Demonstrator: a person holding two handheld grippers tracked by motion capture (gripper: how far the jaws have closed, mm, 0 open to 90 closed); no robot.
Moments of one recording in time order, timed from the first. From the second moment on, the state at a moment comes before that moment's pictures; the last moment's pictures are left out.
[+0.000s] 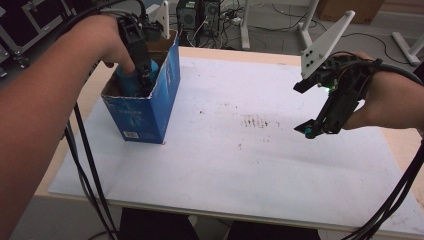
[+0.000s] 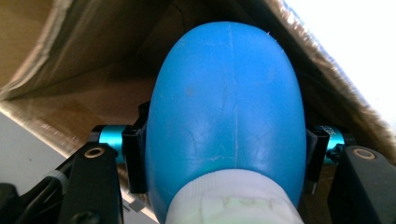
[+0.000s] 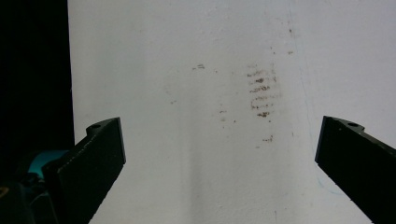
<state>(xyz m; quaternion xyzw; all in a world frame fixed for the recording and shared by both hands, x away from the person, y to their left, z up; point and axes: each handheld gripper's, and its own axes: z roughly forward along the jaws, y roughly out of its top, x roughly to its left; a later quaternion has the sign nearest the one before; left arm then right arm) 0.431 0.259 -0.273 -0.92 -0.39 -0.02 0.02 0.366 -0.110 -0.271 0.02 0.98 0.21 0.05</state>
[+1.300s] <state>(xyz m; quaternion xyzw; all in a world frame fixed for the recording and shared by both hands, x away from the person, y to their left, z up) 0.428 0.260 -0.222 -0.93 -0.38 -0.01 -0.02 0.368 -0.110 -0.273 0.03 0.98 0.20 0.05</state>
